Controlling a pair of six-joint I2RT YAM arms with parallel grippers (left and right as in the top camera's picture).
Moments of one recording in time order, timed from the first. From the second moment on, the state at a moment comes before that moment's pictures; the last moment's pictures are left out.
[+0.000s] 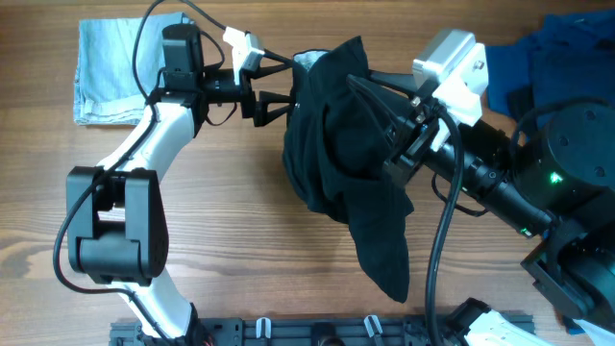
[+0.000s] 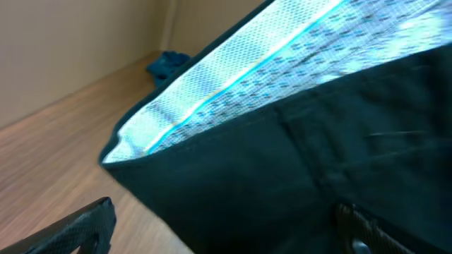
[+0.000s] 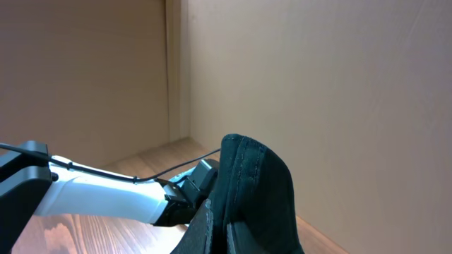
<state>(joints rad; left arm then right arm) -0.09 1.91 1.26 0.11 1.36 0.27 0.69 1.13 1.70 -0.61 -0.15 -0.09</state>
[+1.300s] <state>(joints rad) 0.21 1.85 1.26 0.10 1.55 -0.25 0.69 1.14 1.81 -0.58 -0.81 -0.12</state>
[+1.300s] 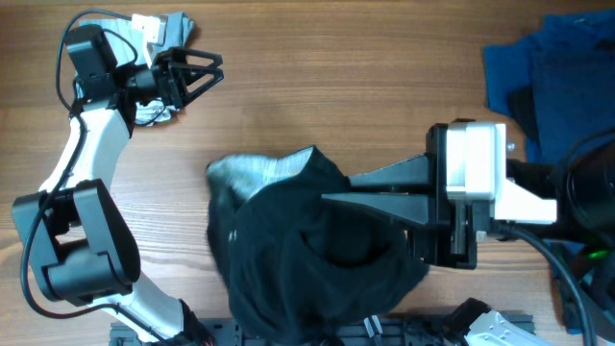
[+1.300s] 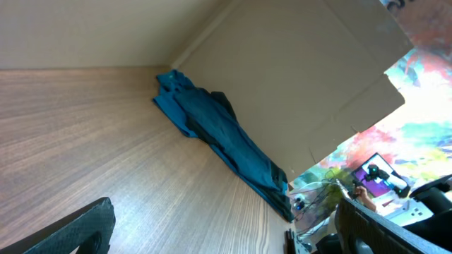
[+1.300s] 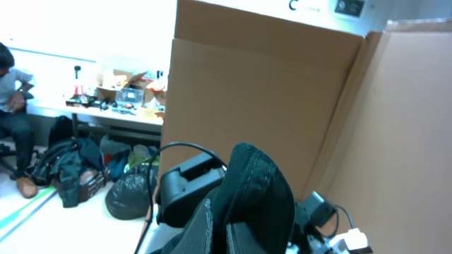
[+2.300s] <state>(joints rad) 0.45 1.74 1.26 0.12 1.55 -0.33 0.59 1.66 1.91 -0.69 -0.44 -0.19</state>
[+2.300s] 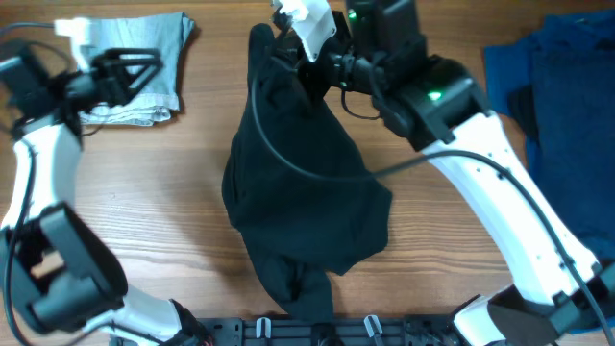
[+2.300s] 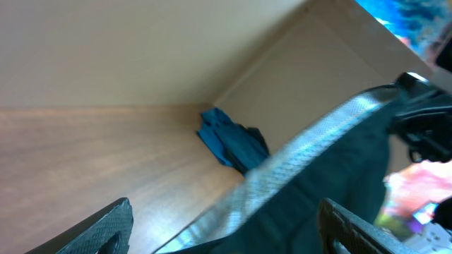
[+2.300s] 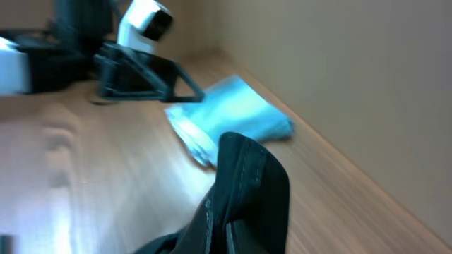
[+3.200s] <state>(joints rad) 0.30 1.47 1.27 -0.27 1.23 -0.17 0.30 2.19 1.97 -0.73 -0.21 -0.27</state>
